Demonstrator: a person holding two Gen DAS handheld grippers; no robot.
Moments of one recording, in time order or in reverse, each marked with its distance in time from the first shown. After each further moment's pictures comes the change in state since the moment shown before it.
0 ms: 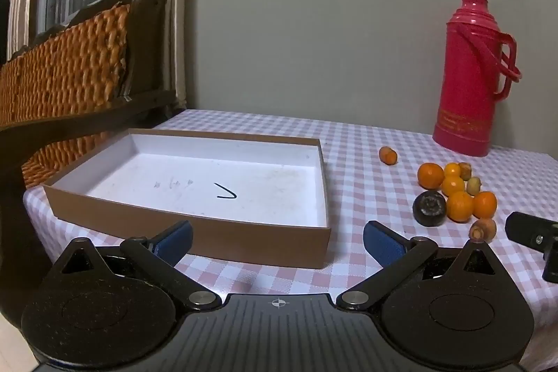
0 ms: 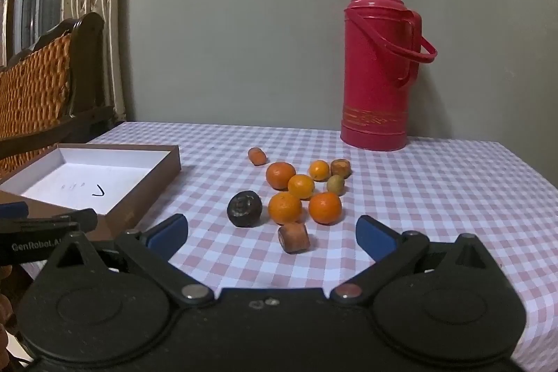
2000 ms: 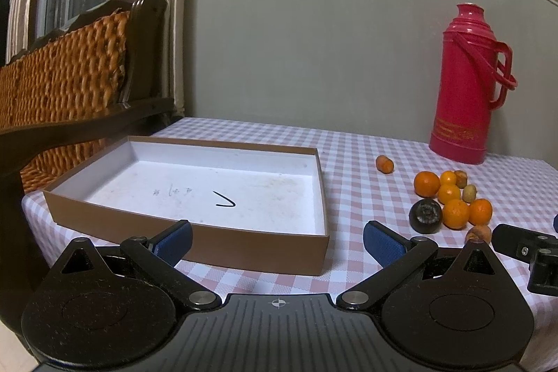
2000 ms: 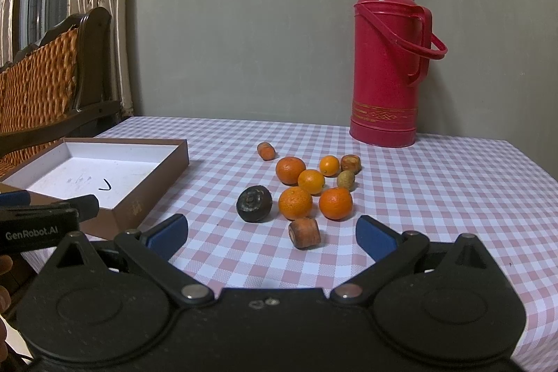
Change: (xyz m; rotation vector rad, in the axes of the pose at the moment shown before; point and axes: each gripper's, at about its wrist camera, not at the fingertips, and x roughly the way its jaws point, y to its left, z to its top) left arm -0.004 0.002 0.005 -0.003 -0.021 -0.009; right arm 0.004 0.004 -0.003 0.004 0.016 0.023
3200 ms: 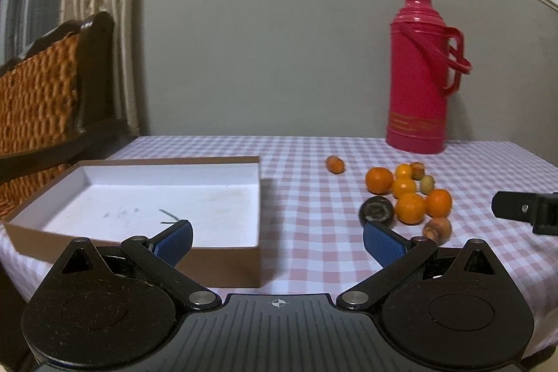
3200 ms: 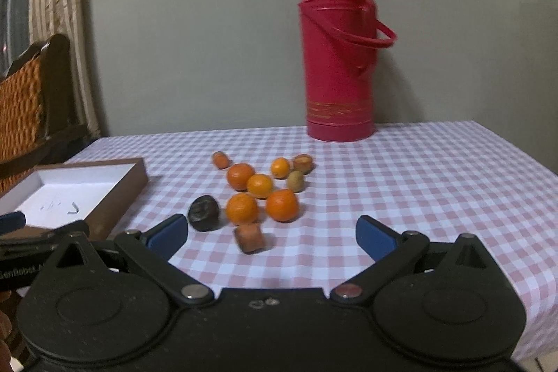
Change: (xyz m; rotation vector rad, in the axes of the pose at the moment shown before) left arm 0.001 -0.038 -0.001 0.107 -0.040 -0.127; right arm -0.010 -0.051 0.000 0.133 -0.013 -0.083
